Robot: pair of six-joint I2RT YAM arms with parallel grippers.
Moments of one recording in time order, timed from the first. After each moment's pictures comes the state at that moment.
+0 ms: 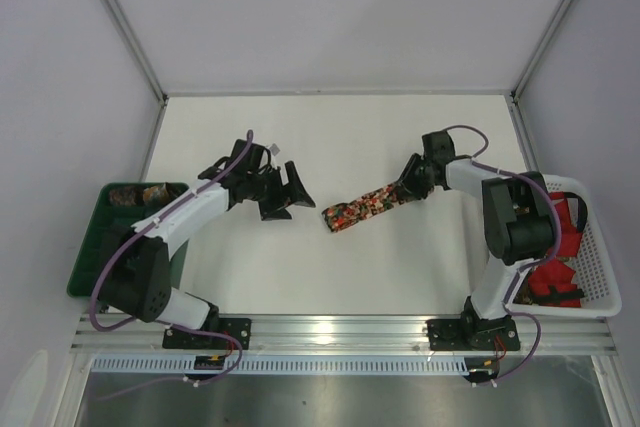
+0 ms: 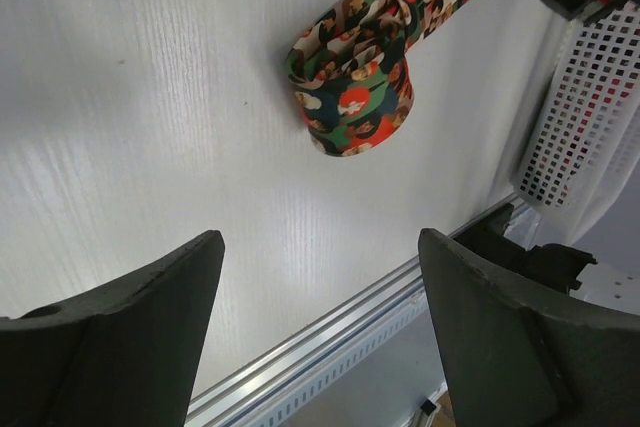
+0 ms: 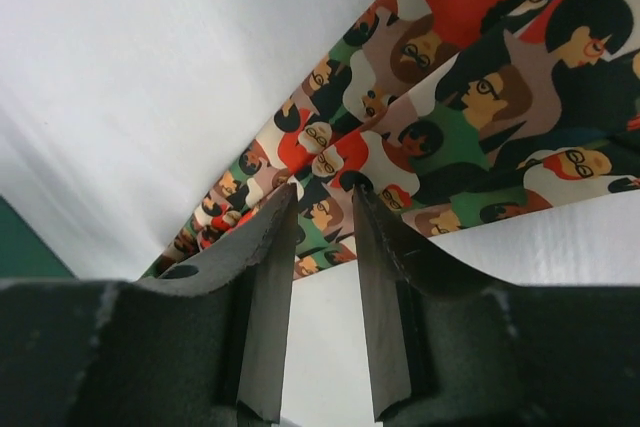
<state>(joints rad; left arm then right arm) -0.39 1.44 0.96 -0.48 0.46 -0.69 0.19 1.85 1.10 -0.27 -0.26 0.70</state>
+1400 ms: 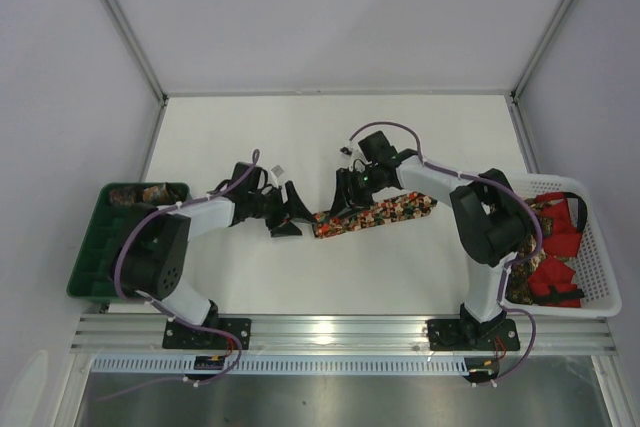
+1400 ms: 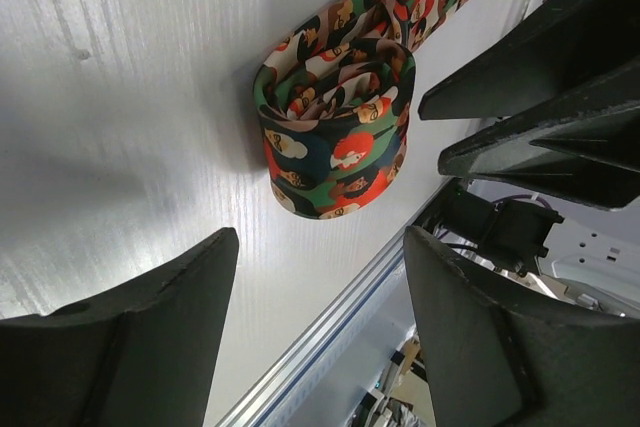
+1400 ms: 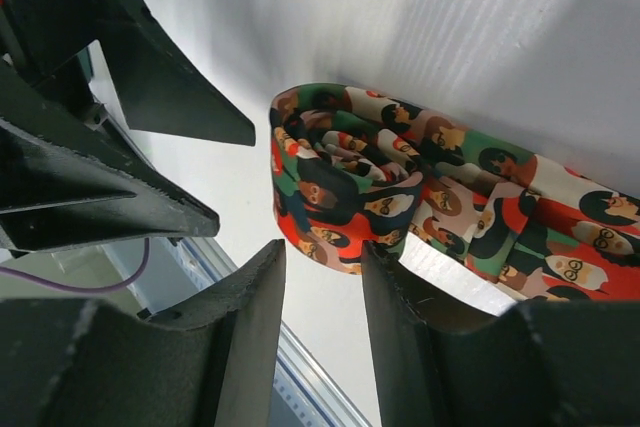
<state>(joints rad) -0.32 1.58 0.71 -0.08 0.72 -0.74 0.55 1.89 1.27 -0.44 -0.66 0.43</state>
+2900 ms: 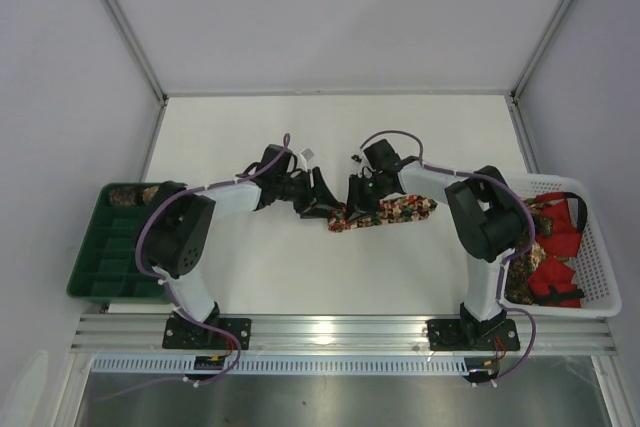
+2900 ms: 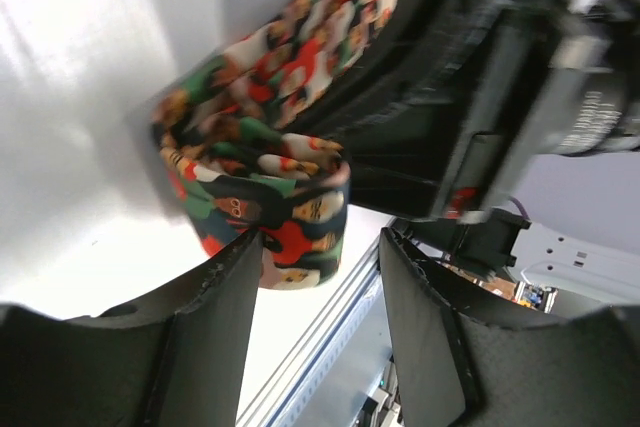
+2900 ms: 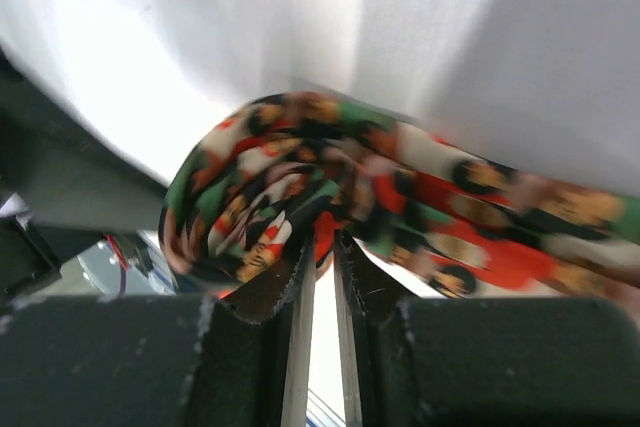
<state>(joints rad) -0.46 1.76 0.92 0.01 0.73 -0.82 0.53 1.93 1.21 -0.39 -0.56 0.49</state>
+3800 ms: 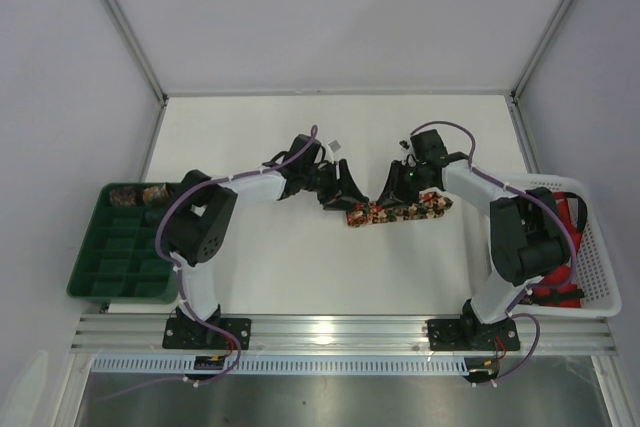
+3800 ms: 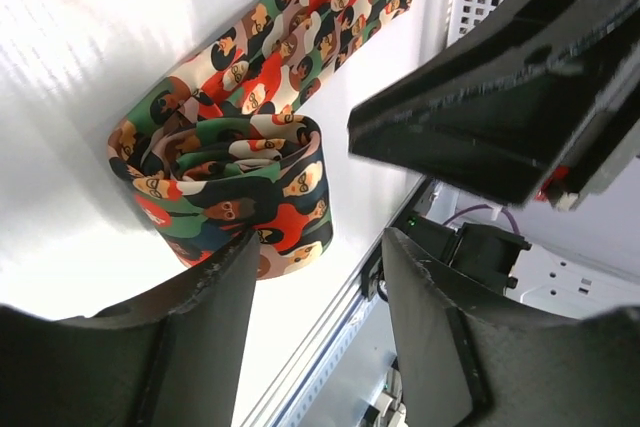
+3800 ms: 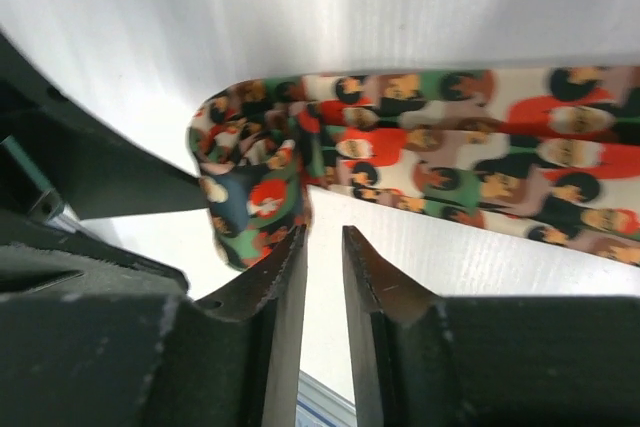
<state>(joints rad) -0.58 1.90 1.16 -0.03 0.68 -0.86 0.31 1.68 1.08 -0.47 -0.44 0.52</state>
